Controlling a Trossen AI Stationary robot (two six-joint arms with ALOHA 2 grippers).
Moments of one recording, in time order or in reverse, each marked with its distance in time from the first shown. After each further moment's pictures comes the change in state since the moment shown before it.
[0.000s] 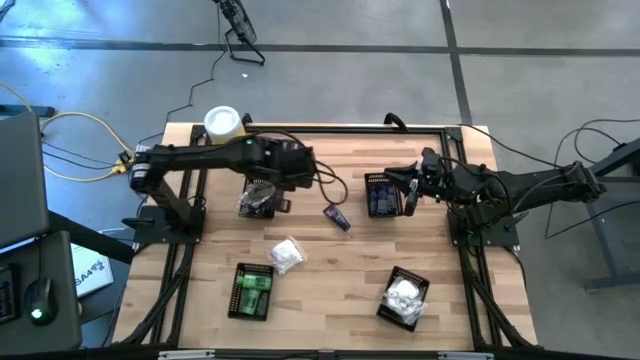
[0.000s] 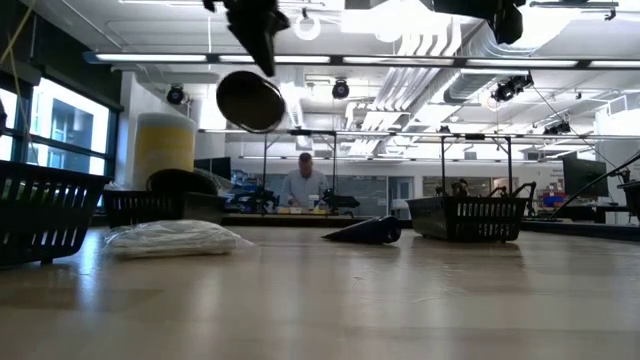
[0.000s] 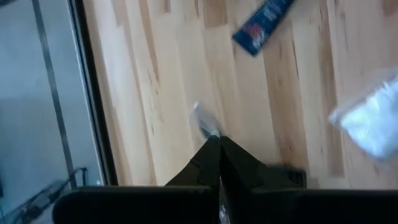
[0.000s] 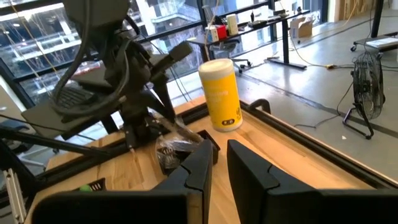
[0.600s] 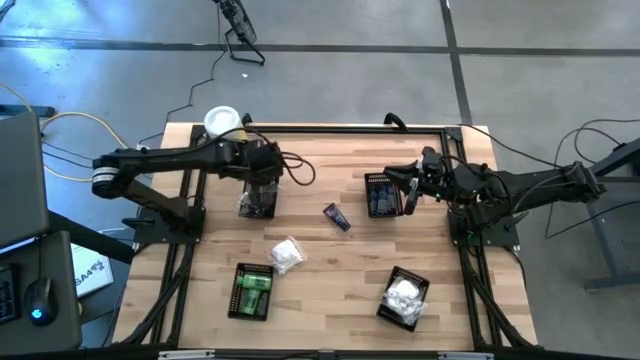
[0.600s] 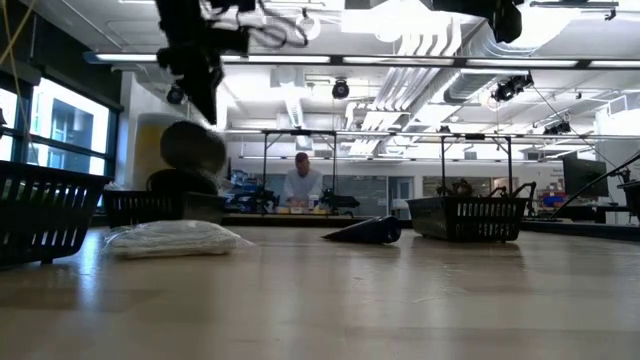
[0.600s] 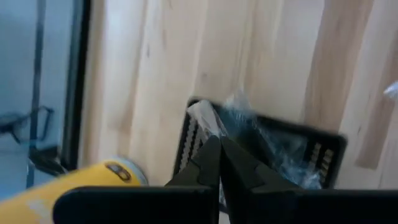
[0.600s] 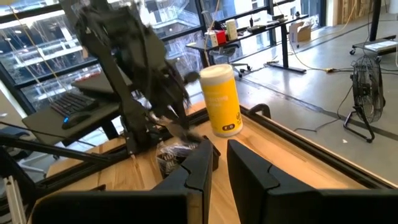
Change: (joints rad) left arm 0.151 -0.315 -0.562 0.252 0.003 -0.170; right arm -0.005 0.000 0.000 0.023 0.003 -0.003
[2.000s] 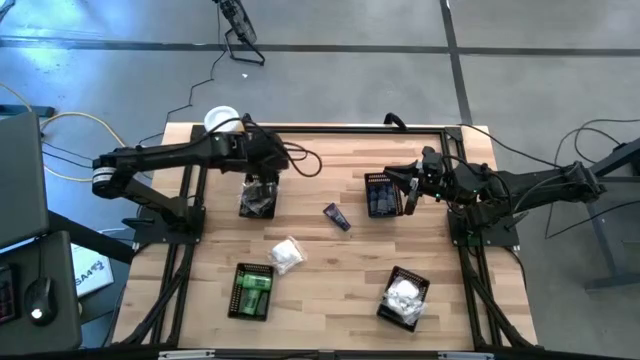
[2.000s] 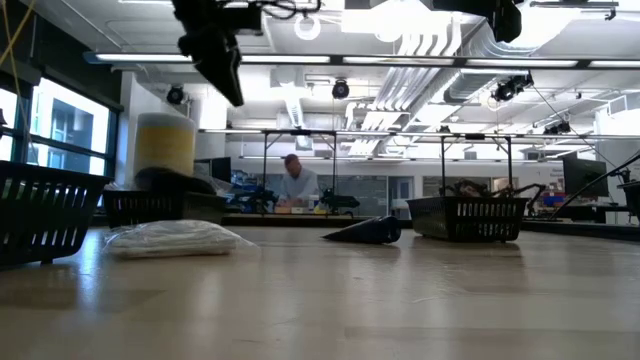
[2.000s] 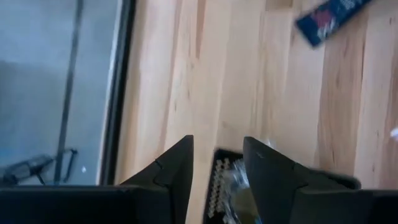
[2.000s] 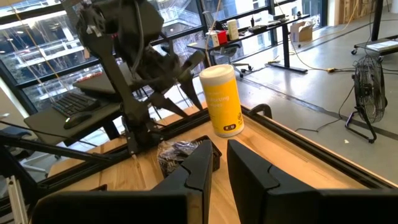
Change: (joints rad) left arm 0.014 0.001 0.084 0.086 -0.006 0.125; right arm 0.000 0.000 0.000 0.006 -0.004 0.000
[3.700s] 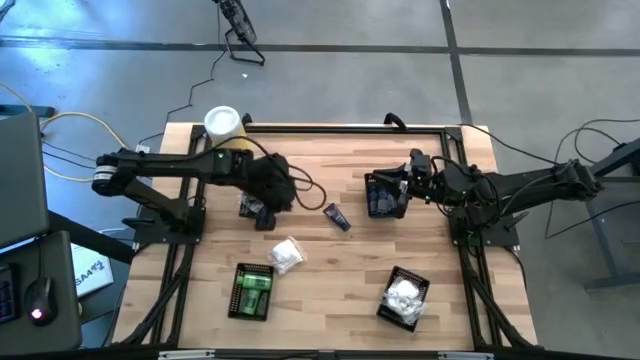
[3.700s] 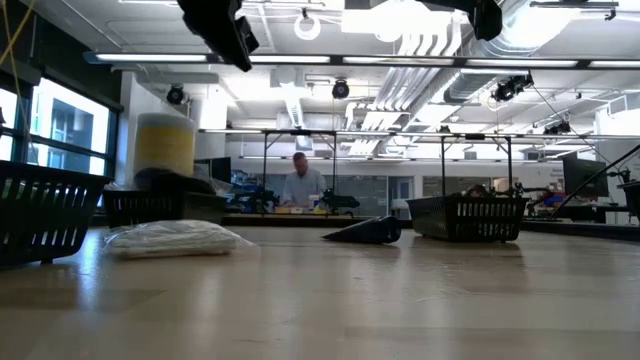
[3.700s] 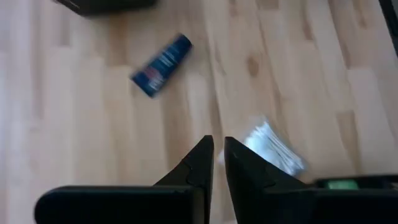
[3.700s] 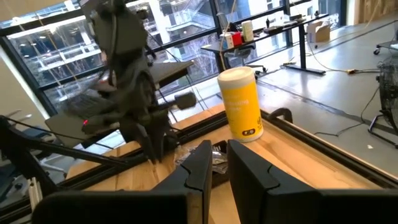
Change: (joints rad) left arm -0.174 0.016 -0.001 0.072 0.407 -0.118; right arm 0.000 0.110 0.022 0.121 -0.054 0.000
